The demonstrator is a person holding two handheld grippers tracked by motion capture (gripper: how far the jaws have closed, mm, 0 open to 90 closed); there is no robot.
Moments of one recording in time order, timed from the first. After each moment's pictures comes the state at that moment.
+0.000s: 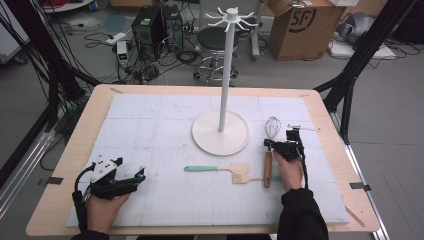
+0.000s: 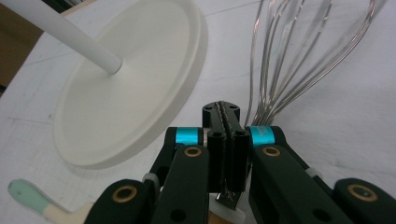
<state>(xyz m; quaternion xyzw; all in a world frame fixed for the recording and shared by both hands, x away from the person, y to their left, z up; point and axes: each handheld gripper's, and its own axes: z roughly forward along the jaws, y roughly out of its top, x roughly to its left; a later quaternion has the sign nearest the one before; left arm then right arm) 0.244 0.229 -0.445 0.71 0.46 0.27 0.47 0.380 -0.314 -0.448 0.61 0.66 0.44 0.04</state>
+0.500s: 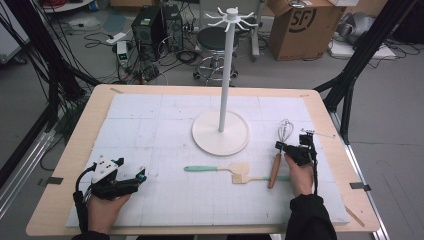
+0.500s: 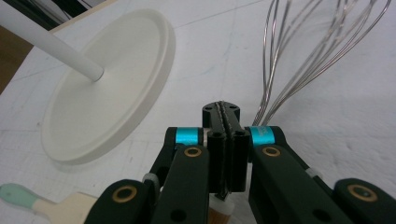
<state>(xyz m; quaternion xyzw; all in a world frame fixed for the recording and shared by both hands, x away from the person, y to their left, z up) 0.243 0.227 -0.444 0.71 0.46 0.27 0.47 0.359 -0.344 -0.445 0.63 0.63 0.45 0.07</state>
